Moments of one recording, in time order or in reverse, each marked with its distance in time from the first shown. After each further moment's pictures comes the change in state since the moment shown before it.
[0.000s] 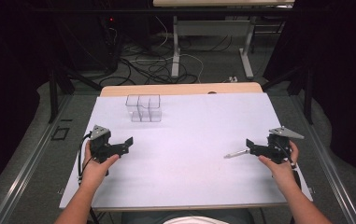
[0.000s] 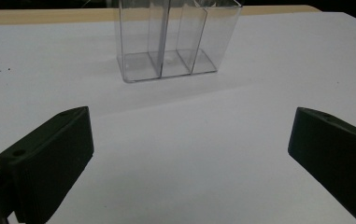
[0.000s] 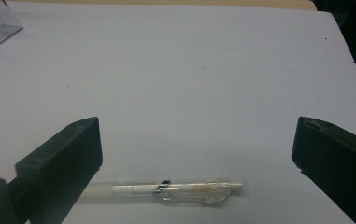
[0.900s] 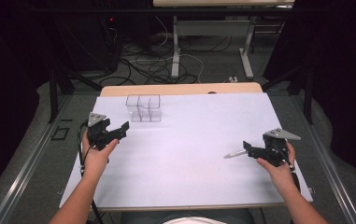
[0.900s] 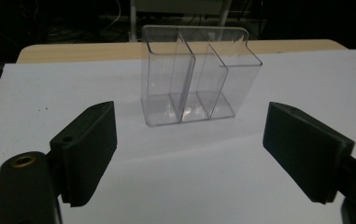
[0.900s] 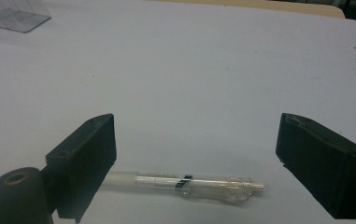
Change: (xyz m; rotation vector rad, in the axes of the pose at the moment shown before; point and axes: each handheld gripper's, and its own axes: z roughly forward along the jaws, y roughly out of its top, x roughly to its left) left arm 0.002 0.045 0.001 -0.065 0.099 -0.038; right arm 0.010 -0.001 -0.003 0.003 0.061 -0.057
